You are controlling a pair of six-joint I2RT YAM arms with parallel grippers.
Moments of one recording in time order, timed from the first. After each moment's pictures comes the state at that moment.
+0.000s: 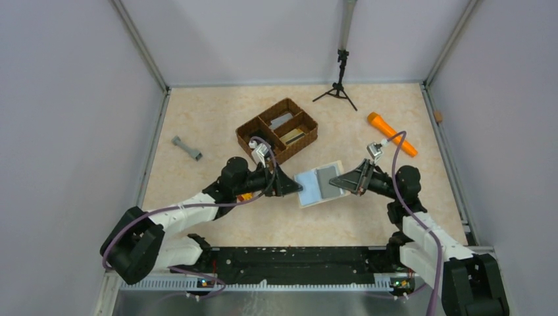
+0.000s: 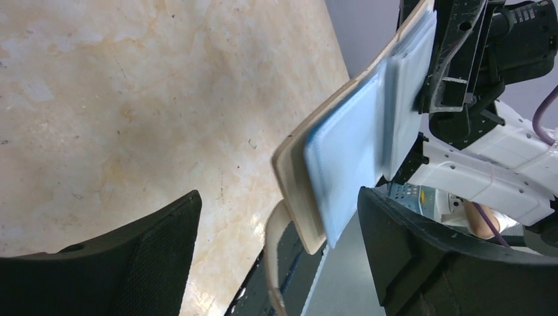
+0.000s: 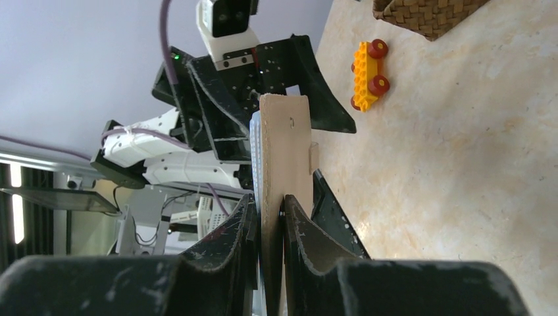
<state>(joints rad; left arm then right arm) -0.65 1.21 0.44 0.52 0.56 -0.91 0.18 0.88 0.20 0.71 -0.97 1.24</state>
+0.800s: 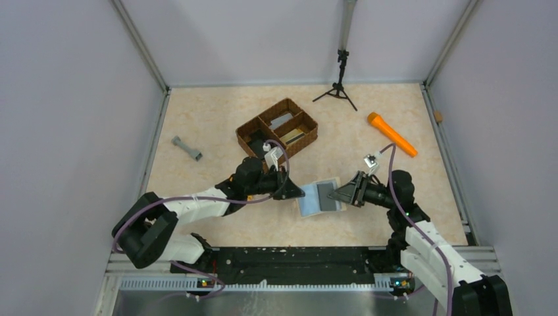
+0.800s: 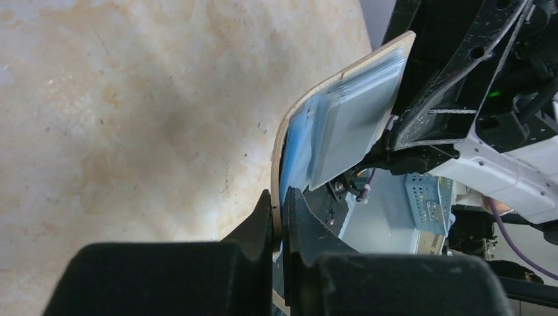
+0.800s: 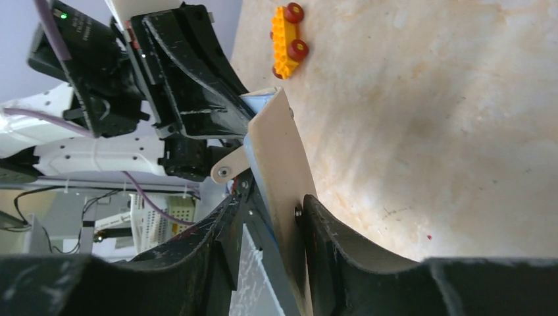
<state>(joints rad) -0.75 1.34 0.52 0.48 0.50 -0.86 0.26 0.71 0.19 0.25 -0.83 0.93</state>
